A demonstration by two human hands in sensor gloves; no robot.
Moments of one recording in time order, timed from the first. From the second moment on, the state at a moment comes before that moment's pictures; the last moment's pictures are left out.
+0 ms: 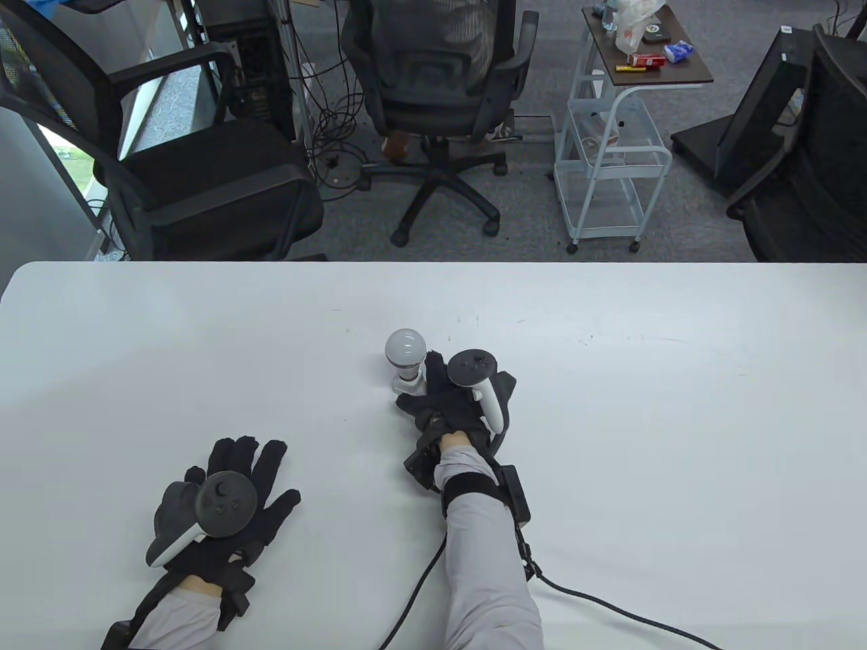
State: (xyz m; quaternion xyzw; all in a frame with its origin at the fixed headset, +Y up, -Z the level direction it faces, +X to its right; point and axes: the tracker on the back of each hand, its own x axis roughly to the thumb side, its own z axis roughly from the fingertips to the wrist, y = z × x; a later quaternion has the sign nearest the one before) left_hand -0.295 -0.715 -0.282 -0.08 -0.10 0.14 0.98; right_hand 0.031 -0.773 -0.447 -0.07 0.20 0.86 0.46
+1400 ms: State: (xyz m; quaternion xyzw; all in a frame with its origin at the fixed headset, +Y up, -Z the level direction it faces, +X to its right) left_hand -0.289 -0.713 -0.271 -0.05 -0.09 0.07 0.99; right_hand 0.140 -0.731 -0.291 0.10 0.05 0.96 0.27
